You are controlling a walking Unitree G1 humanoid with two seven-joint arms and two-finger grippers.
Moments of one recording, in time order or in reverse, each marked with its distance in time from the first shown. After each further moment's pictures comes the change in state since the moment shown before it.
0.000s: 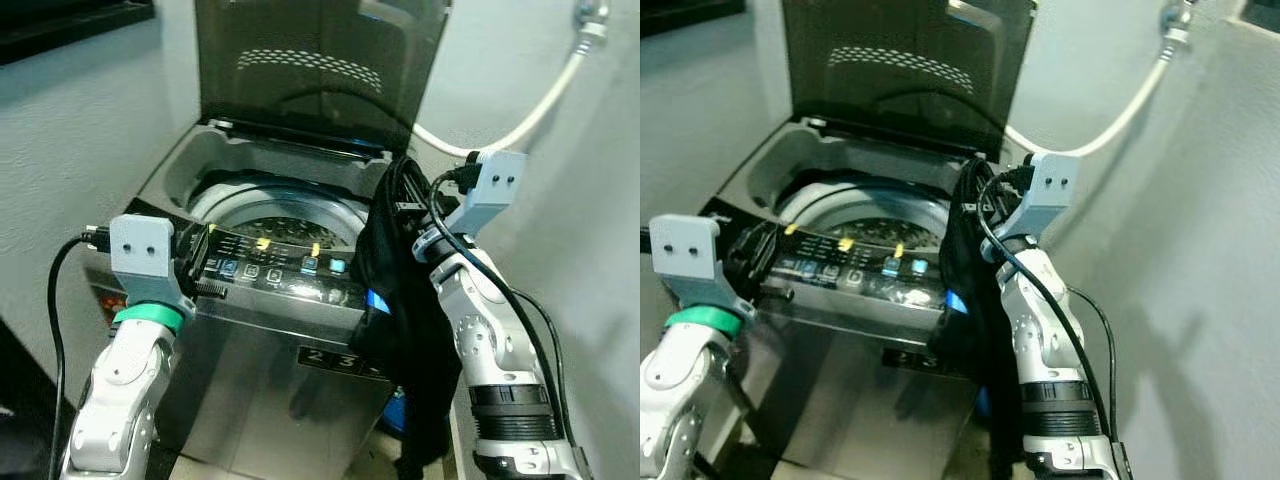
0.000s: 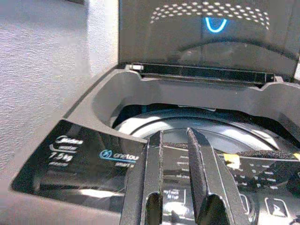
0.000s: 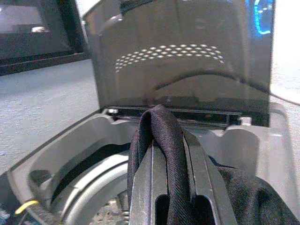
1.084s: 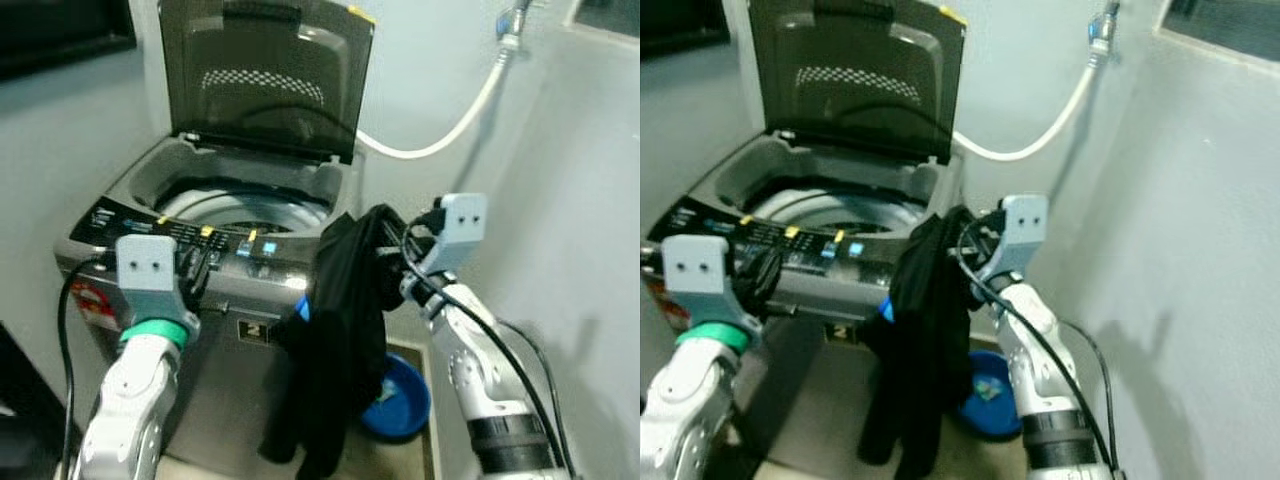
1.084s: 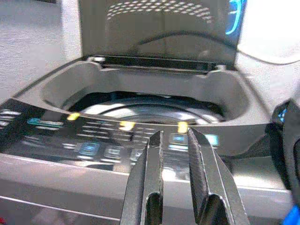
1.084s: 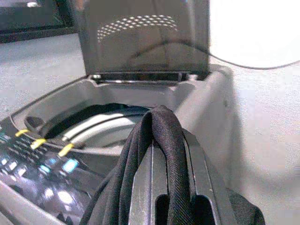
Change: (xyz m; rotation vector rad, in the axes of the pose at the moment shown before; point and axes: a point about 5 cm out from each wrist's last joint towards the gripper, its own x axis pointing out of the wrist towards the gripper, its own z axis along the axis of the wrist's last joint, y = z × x) left arm -0.007 0.000 -0.022 -0.038 0.099 0.041; right arm -0.027 -0.006 -0.046 -0.037 0.173 -0.005
